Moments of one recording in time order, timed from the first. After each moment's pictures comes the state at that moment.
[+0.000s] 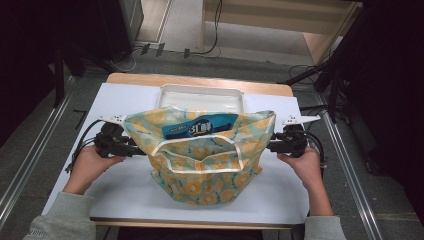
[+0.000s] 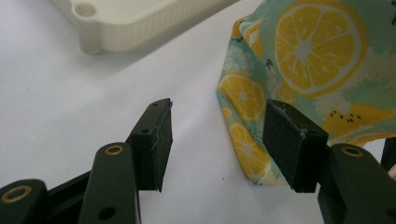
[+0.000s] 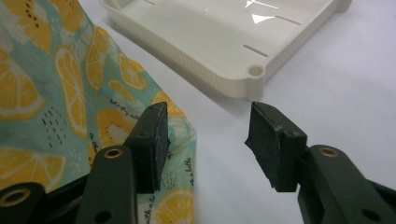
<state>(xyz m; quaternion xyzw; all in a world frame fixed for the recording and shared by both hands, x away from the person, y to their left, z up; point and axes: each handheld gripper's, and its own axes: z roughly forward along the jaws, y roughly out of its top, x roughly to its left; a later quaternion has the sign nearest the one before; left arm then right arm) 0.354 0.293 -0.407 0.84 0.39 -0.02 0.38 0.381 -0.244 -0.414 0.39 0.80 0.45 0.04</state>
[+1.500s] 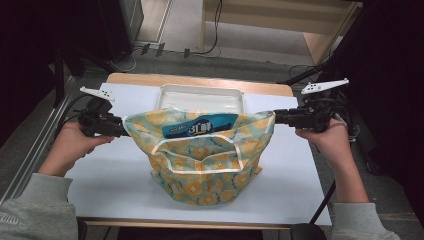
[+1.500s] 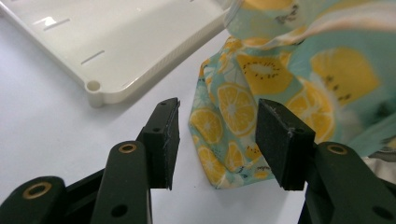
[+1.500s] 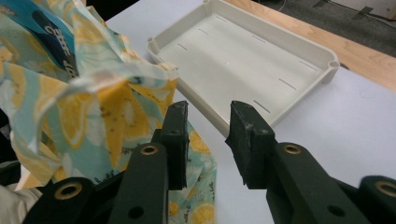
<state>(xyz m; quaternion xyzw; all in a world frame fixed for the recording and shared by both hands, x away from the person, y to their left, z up) 0.366 0.298 -0.319 0.85 0.36 -0.03 0.39 0.384 -0.251 -0.291 0.35 0.82 0.45 0.03</state>
